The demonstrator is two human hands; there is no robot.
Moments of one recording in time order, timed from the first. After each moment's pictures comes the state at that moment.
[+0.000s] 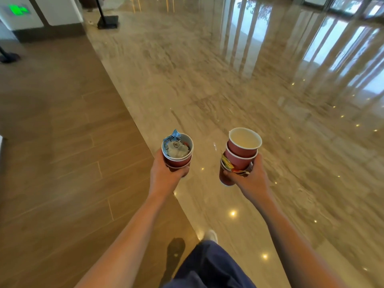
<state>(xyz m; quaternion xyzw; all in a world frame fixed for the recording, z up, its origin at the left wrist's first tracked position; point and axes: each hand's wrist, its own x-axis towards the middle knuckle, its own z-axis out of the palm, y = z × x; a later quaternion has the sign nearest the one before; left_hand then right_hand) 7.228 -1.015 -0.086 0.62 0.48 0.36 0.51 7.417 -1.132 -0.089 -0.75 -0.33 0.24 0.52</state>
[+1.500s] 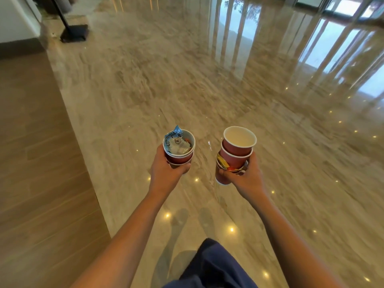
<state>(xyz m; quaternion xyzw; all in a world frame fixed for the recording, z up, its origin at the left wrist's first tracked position) 7.714 -0.363 -0.081 0.65 0.45 0.36 0.50 7.882 -0.487 -0.082 -0.75 -0.31 0.24 0.54</state>
